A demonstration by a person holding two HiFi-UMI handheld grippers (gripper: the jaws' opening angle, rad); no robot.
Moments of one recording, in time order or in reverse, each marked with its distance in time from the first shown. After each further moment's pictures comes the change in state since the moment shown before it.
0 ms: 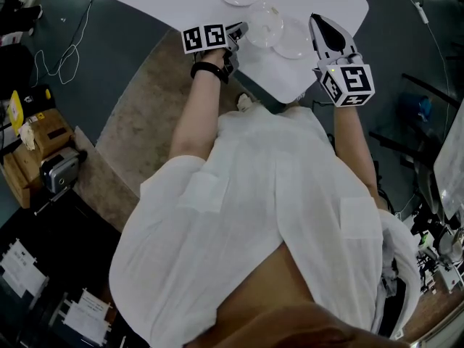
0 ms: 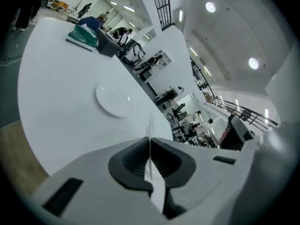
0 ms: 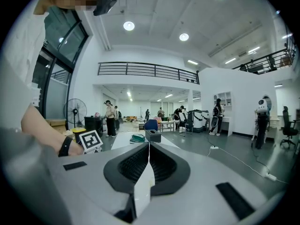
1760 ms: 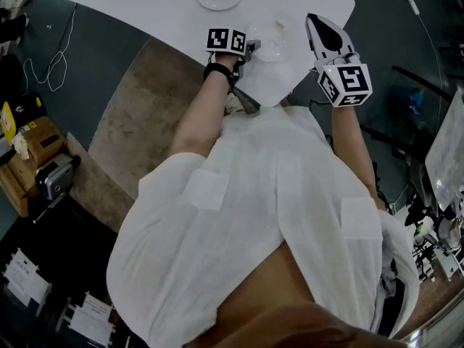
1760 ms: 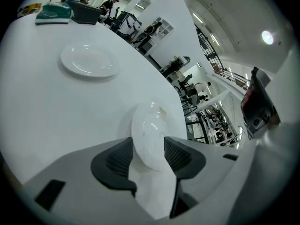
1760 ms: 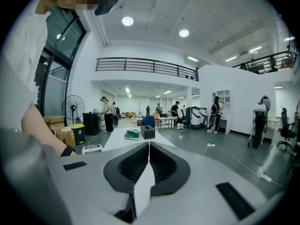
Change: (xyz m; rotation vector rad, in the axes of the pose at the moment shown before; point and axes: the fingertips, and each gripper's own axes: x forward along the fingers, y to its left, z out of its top) left arm 0.090 -0.002 -0.076 0.089 0.347 0.117; right arm 0.000 -0.049 -0.008 -0.009 0.054 -0.013
